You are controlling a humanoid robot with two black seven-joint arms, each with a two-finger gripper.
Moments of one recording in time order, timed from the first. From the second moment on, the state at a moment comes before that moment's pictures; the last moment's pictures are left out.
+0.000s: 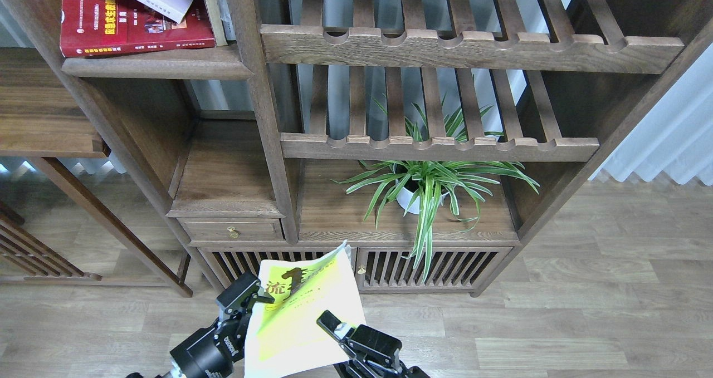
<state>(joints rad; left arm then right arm) -0.01 0.39 -0.59 -1.37 -0.81 -0.49 0.35 -0.40 -0.02 0.81 1.45 0.35 0.58 -0.39</state>
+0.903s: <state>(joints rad) 0.15 1.03 -1.18 -1.38 -0.36 -0.49 0.23 -0.23 -0.13 1.06 1.26 0.29 0.58 -0.37</state>
